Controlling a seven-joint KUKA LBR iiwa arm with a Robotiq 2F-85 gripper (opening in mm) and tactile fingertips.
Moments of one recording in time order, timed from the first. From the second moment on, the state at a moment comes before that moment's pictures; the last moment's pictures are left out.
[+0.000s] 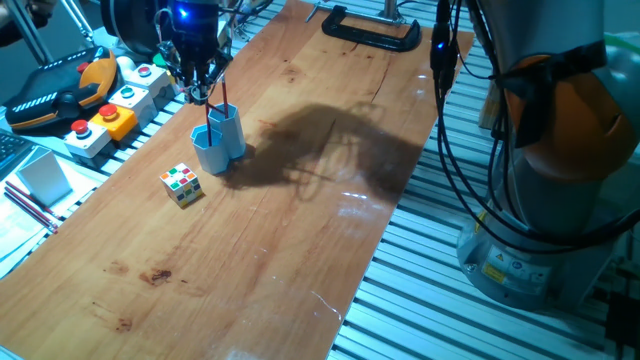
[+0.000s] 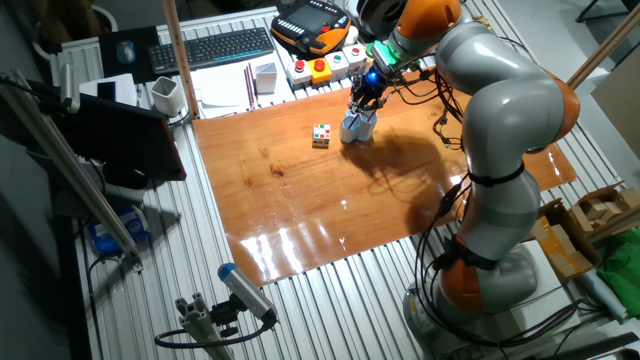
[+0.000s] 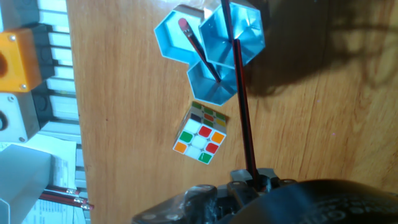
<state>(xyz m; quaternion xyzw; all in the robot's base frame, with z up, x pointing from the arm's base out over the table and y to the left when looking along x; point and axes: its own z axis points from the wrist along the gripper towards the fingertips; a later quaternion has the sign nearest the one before) 0.615 0.068 0.225 -0.64 -0.74 -0.16 0.15</state>
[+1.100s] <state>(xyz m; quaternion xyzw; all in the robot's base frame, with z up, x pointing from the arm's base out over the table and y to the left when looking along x) 0.617 0.058 0.212 -0.64 -0.73 -0.17 0.16</state>
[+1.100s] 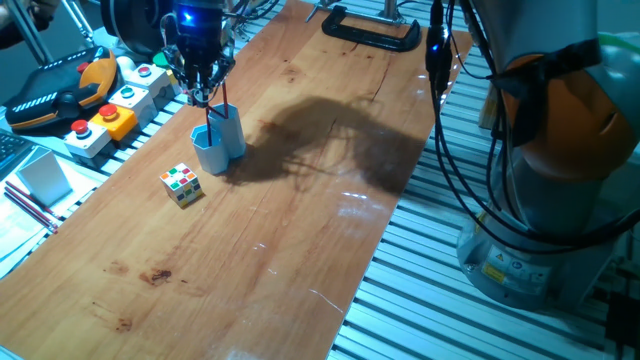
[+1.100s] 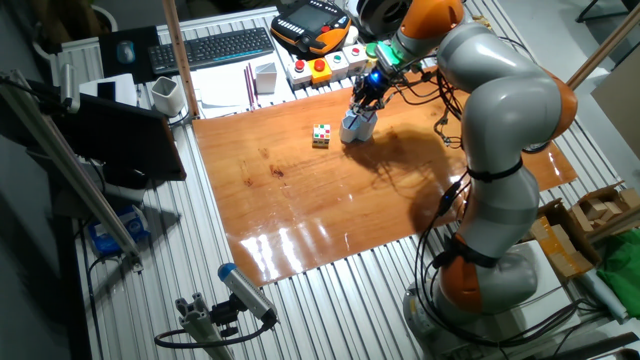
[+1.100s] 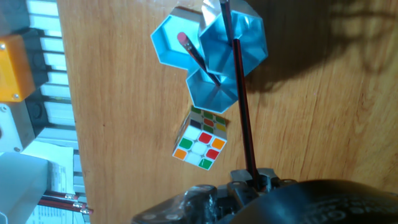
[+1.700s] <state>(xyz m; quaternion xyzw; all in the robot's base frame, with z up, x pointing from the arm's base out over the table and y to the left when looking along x) 0.617 0.050 0.203 -0.64 -0.73 -0.18 0.17</state>
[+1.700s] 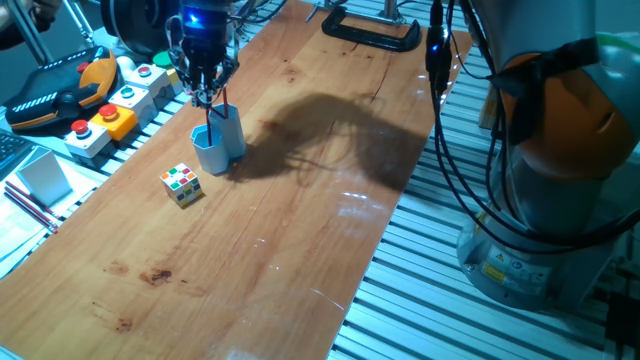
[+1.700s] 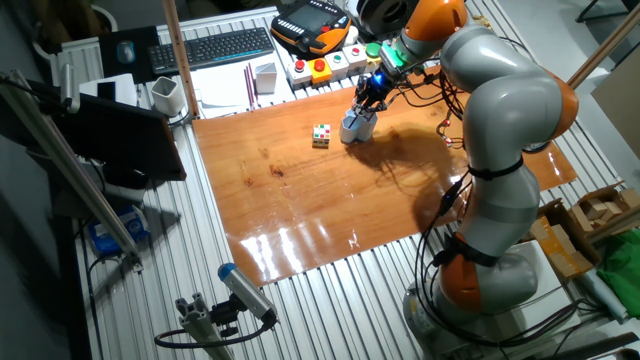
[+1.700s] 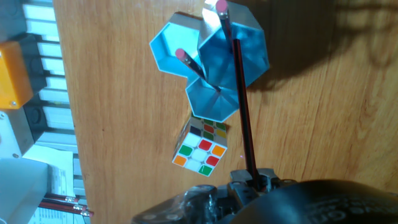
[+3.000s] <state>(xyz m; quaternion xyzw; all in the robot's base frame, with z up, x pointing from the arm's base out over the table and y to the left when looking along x) 0.615 0.039 0.185 -0.63 -0.73 -0.18 0.17</state>
